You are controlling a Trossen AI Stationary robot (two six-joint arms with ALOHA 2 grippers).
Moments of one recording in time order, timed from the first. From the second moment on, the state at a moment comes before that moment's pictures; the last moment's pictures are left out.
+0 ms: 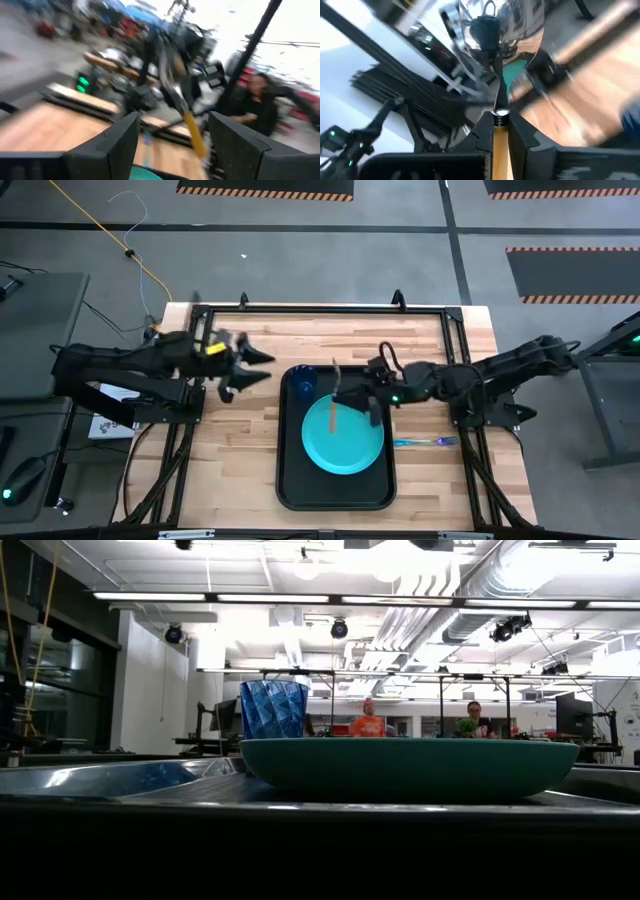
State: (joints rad) left arm -0.04 0.78 0.73 0.12 -0.01 -0.38; right arm 0.24 1.29 0.99 0.24 0.15 0.77
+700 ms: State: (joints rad) left arm -0.04 1.25 0.73 0.53 0.20 -0.76; right arm 0.11 1.43 0.99 0.59 0.10 0.55
